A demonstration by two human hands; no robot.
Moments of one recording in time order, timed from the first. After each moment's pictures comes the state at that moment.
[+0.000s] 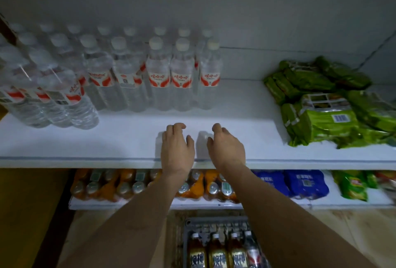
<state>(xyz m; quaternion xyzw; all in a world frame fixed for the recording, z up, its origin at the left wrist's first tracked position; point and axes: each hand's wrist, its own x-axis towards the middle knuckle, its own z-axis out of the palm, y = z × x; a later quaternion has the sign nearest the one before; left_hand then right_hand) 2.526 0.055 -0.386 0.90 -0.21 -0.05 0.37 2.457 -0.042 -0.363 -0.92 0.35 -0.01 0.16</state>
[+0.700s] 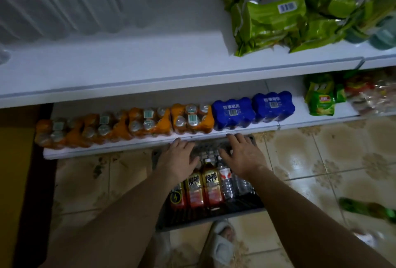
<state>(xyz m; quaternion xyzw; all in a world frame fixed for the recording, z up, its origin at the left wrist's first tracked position) 2.327 0.067 -0.505 0.84 -0.46 -0.30 -0.01 2.179 -0.075 -0.485 -0.89 0.35 0.17 0.23</state>
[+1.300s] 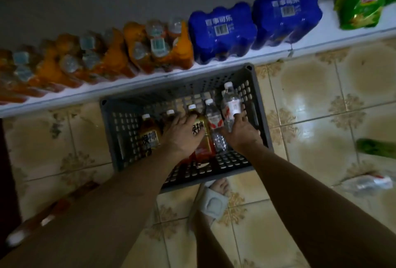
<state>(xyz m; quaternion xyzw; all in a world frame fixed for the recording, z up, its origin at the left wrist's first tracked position) 2.223 0.037 -0.705 0.83 -0.38 -0.42 -0.02 2.085 -0.081 -0.715 -0.75 0.49 0.26 0.36</state>
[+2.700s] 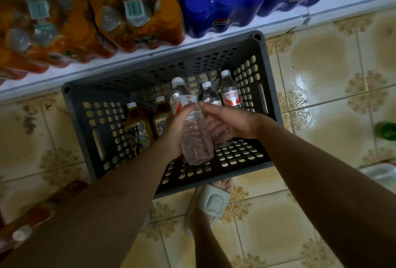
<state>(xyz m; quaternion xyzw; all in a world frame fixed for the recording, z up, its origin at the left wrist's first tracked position) 2.206 0.040 -0.798 0.62 0.20 -0.63 0.42 2.100 -0.099 -0.762 -0.45 0.39 0.34 0.73</state>
